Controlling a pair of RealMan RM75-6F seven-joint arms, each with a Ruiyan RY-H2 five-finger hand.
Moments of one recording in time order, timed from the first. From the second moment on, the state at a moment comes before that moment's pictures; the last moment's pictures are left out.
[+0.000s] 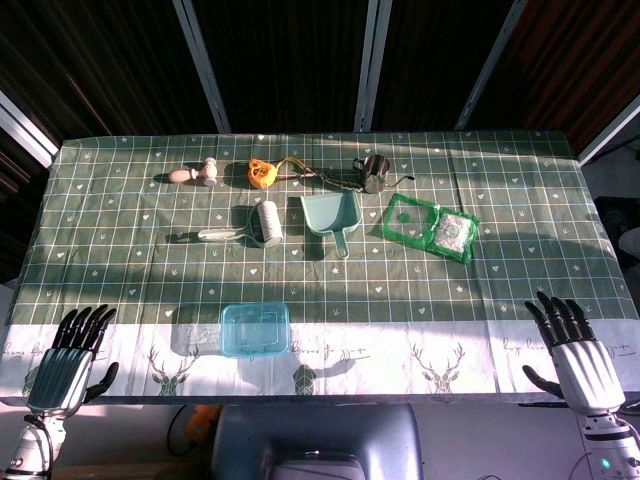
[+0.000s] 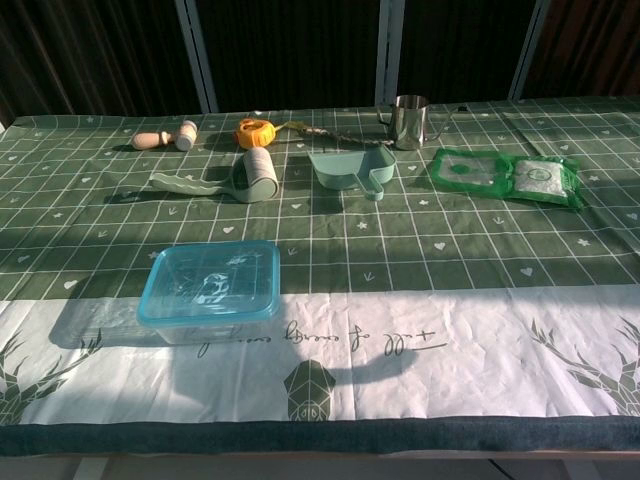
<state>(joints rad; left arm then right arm) -0.12 -1.24 0.03 -1.60 1.57 1.47 0.18 0.08 -1.18 -0.06 -1.48 -1.61 1.57 -0.07</state>
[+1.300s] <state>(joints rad) -0.50 -1.66 -0.07 -1.42 1.55 1.03 0.02 0.09 -1.19 -0.05 -1.46 -1.68 1.53 -0.04</state>
